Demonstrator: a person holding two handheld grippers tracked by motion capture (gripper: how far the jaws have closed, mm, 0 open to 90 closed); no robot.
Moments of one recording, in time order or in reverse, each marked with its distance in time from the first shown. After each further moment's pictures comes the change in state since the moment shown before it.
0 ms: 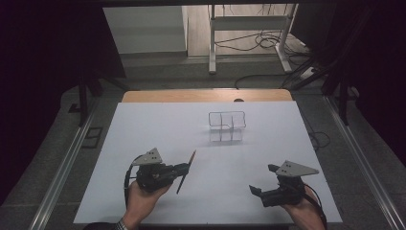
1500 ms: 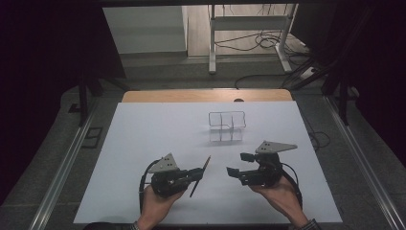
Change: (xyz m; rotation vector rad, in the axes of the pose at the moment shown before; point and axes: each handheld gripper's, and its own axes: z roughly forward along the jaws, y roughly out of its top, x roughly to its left) left arm -0.022 -0.002 0.031 -0.021 -0.030 0.051; right arm 0.016 0.064 0.035 -0.012 0.181 0.122
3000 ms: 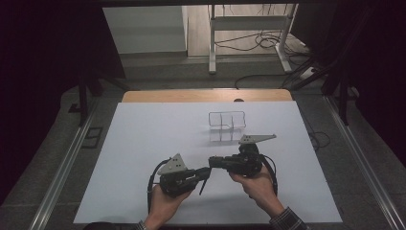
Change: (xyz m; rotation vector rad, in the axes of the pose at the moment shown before) left arm -0.006 0.002 0.019 -0.019 0.007 0.041; right arm 0.007 0.019 0.044 -0.023 0.294 0.123
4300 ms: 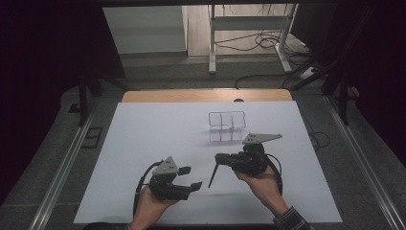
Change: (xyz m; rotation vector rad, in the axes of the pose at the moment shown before) left arm 0.012 -0.014 -0.020 0.157 0.071 -0.018; right arm 0.000 0.003 -0.013 0.005 -0.132 -0.087
